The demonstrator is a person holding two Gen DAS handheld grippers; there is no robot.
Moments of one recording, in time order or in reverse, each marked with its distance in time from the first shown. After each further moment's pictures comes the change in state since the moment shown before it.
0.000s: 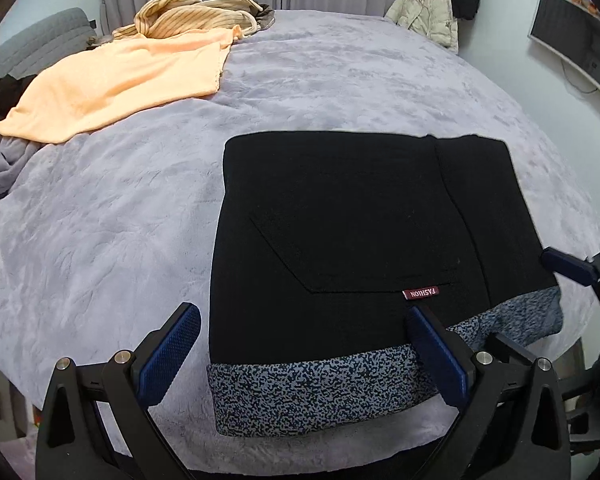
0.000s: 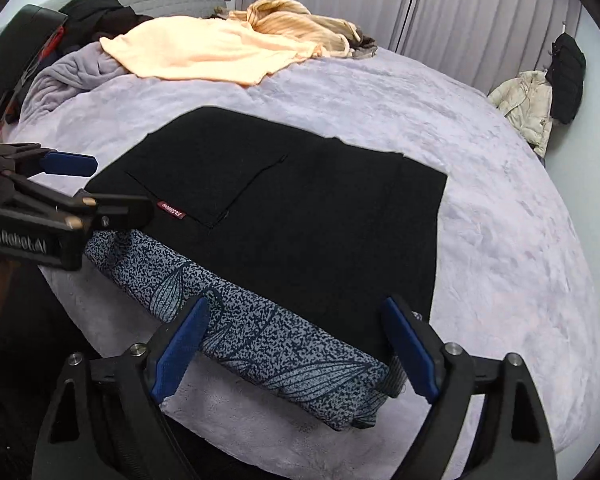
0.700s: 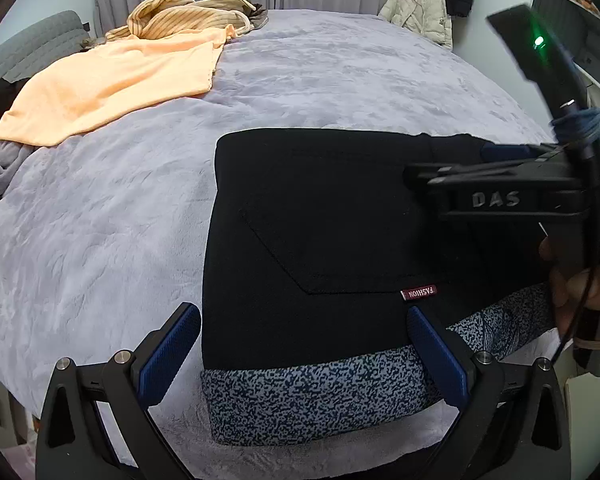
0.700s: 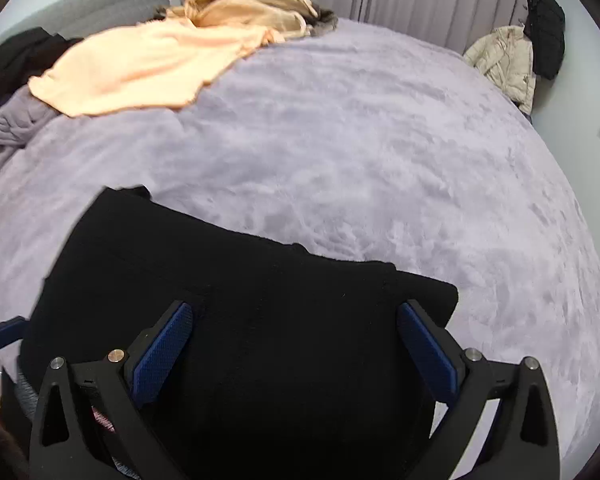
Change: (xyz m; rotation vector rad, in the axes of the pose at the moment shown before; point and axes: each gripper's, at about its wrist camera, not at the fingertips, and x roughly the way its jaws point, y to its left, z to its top) left arm 0.004 0.005 0.001 0.009 -0.008 -0.030; right arm 0.087 -0.038 0.097 0.170 0.120 -0.059
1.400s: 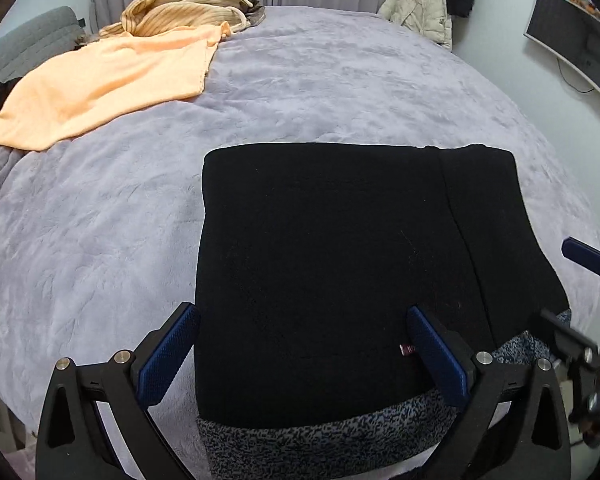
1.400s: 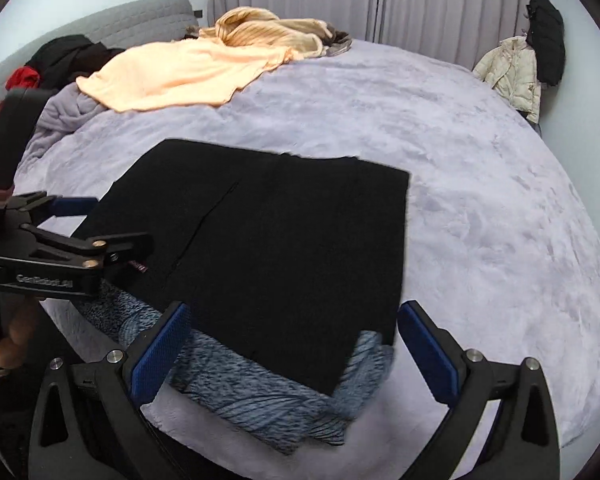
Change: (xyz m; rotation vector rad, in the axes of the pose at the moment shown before) left arm 0.009 -0.003 0.018 -0.009 0.024 -0.043; right arm -0.077 -0.036 -0.099 -0.016 -0.147 0.106
